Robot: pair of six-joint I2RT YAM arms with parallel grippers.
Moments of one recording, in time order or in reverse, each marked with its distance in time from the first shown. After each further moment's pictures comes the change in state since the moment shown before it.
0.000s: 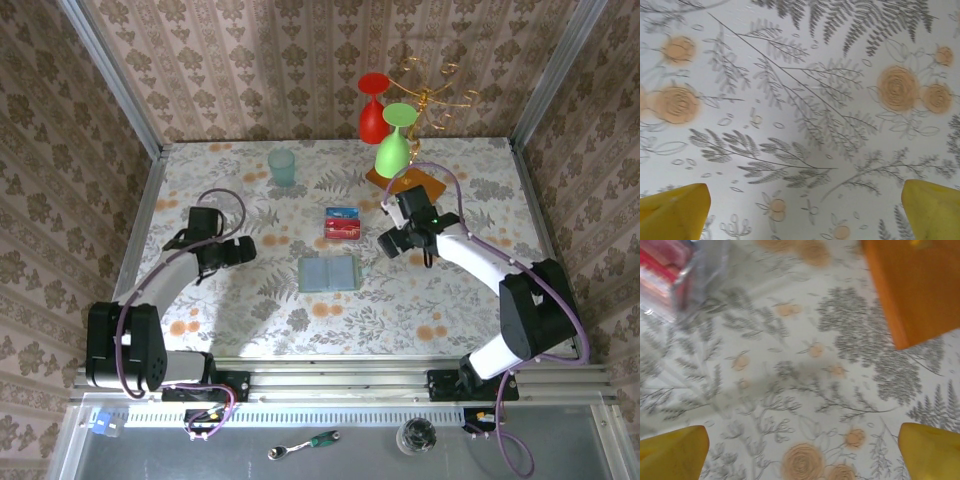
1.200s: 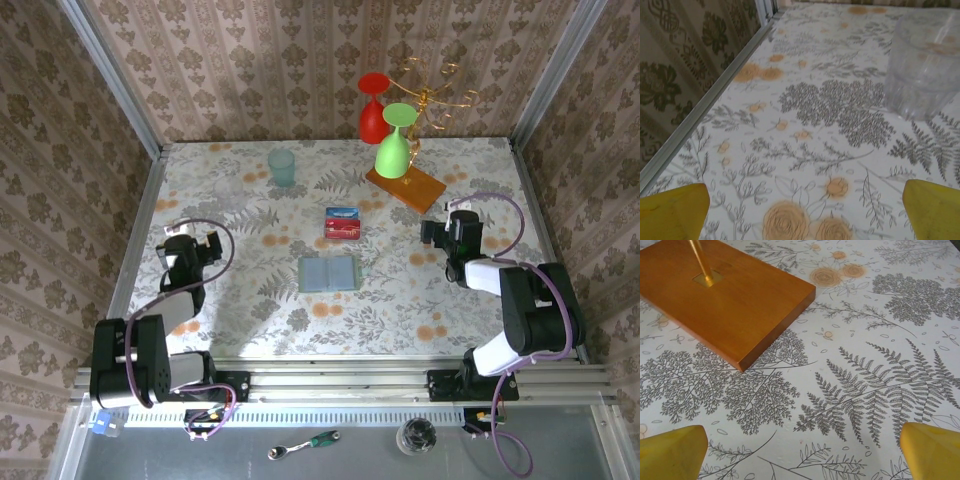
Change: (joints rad) left arm 0.169 -0.062 -0.422 0.975 -0.254 0.276; right arm -0.303 0.005 -0.454 0.870 0.005 0.259
